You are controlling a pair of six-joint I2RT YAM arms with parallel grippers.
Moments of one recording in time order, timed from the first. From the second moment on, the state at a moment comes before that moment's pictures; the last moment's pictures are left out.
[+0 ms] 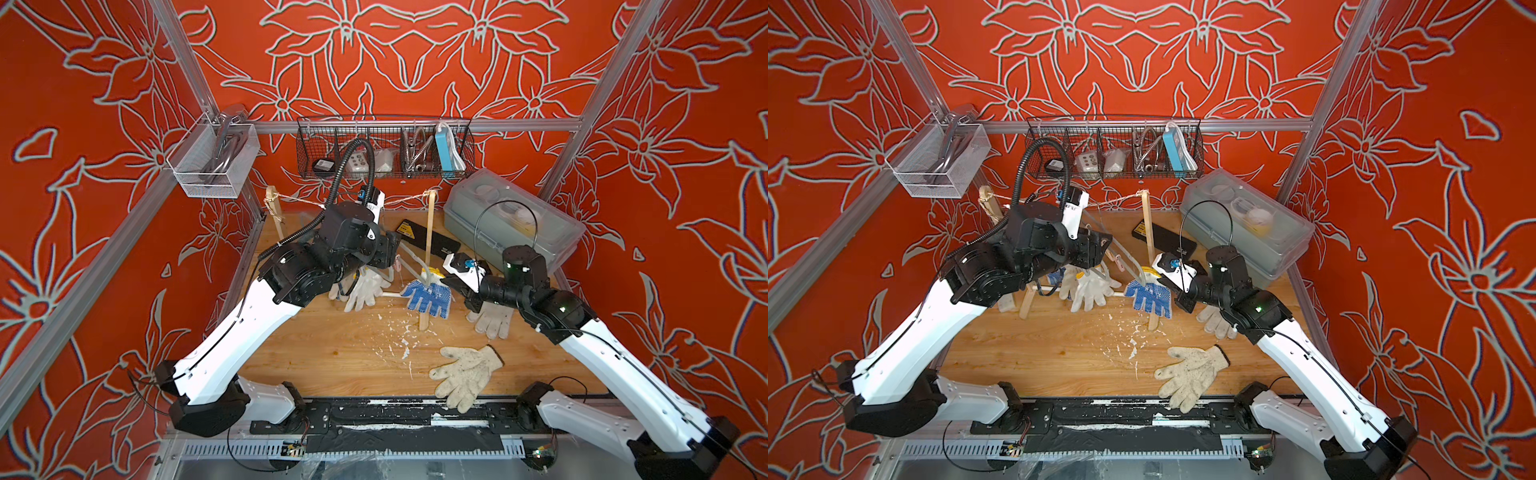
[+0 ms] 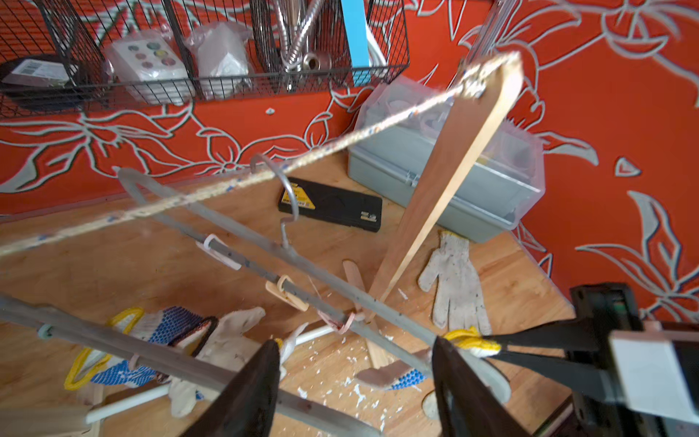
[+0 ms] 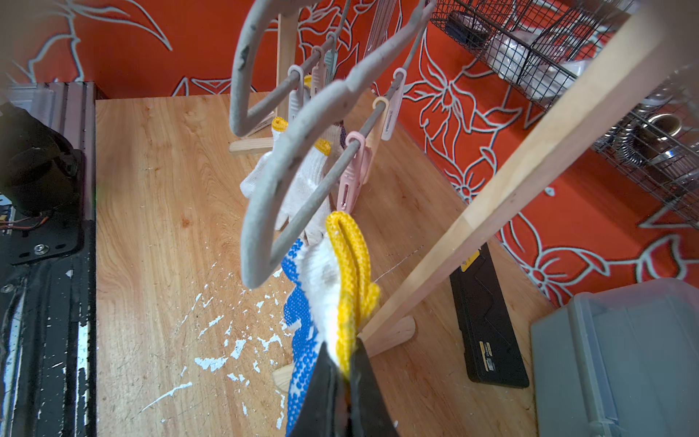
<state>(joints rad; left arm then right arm) -0.77 1.36 1.81 -0.98 -0.26 -0.35 0.59 0.97 1.04 -0.53 -0.38 -0.47</state>
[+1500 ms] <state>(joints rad) -0.75 1.52 2.35 -1.57 -0.34 -0.31 0.59 0.96 1.04 -0.55 -0.36 -0.47</state>
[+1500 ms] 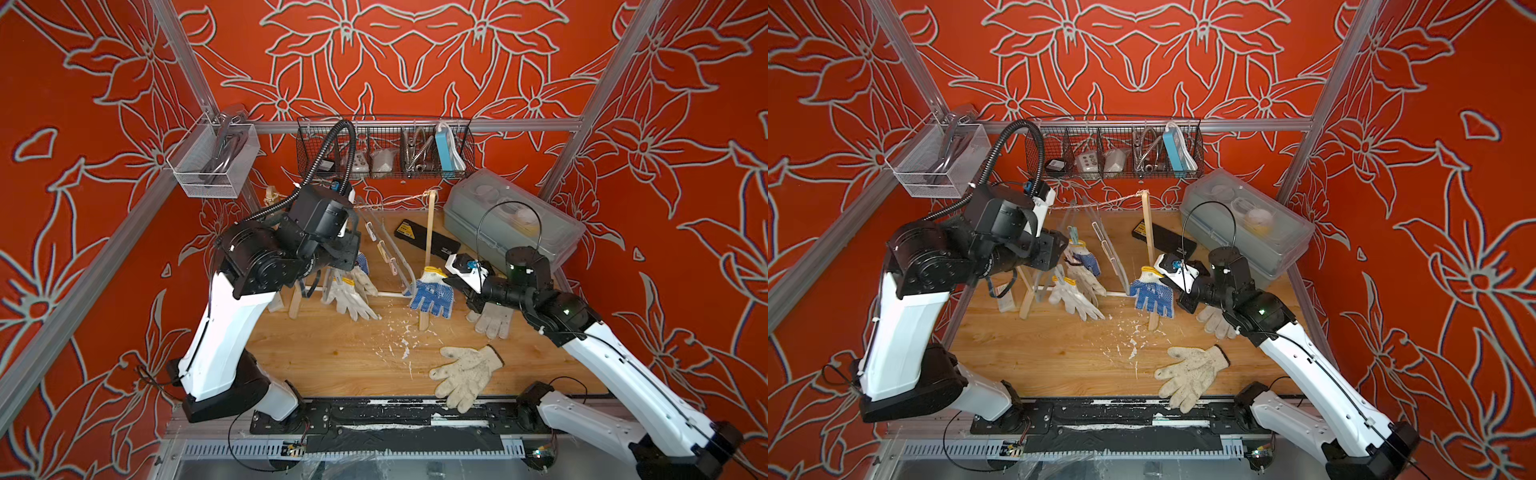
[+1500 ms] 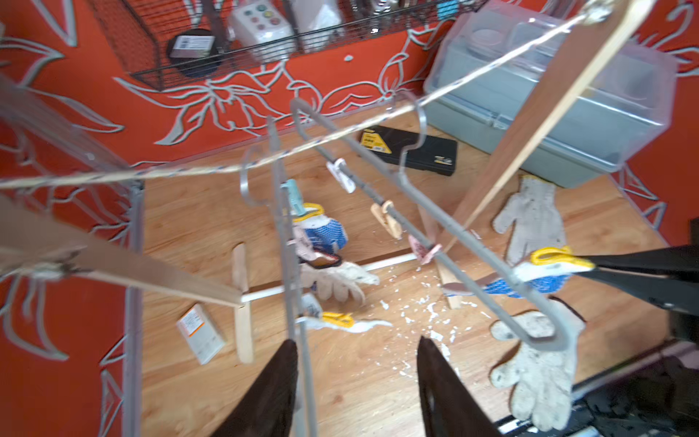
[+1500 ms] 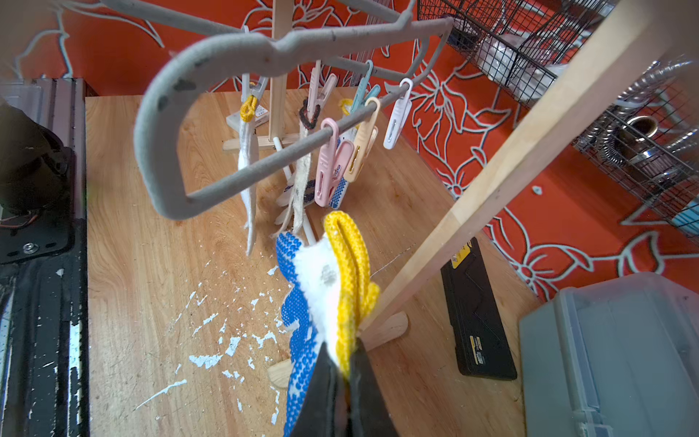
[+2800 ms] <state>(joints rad) -0.49 1.28 1.35 -0.74 -0.20 -0.40 0.61 0.98 1.06 -0.53 -0.34 -0.42</state>
